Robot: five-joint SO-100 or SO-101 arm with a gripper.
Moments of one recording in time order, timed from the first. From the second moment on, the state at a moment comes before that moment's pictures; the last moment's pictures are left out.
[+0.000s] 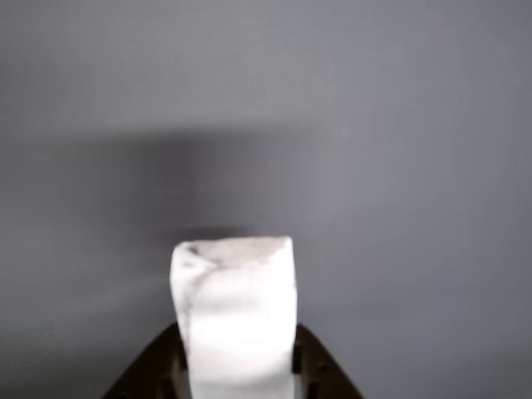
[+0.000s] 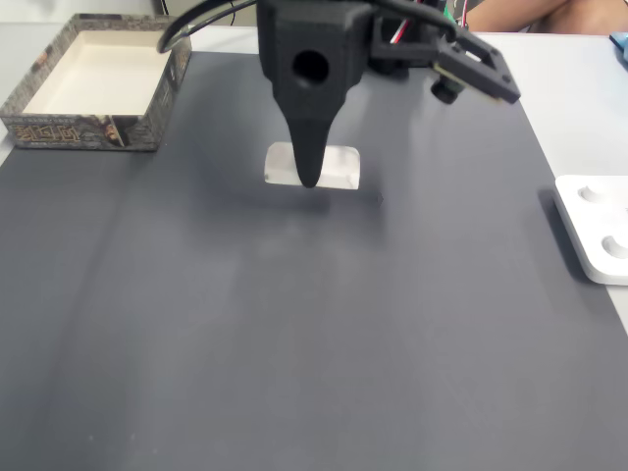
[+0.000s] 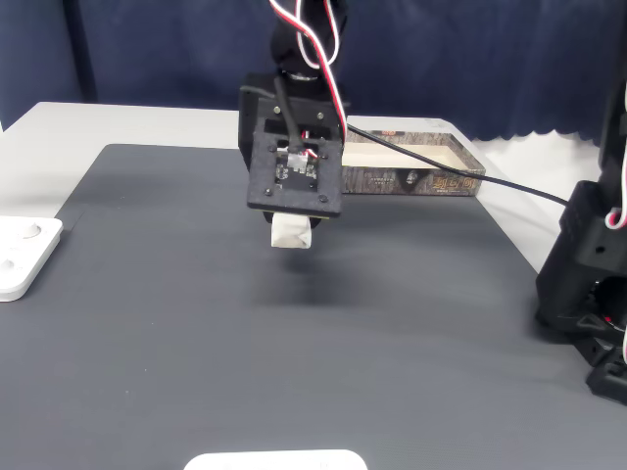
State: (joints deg) arm 30.3 73.9 79.9 84.2 110.0
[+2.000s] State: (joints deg) arm 71.4 84.0 70.5 89.6 76.7
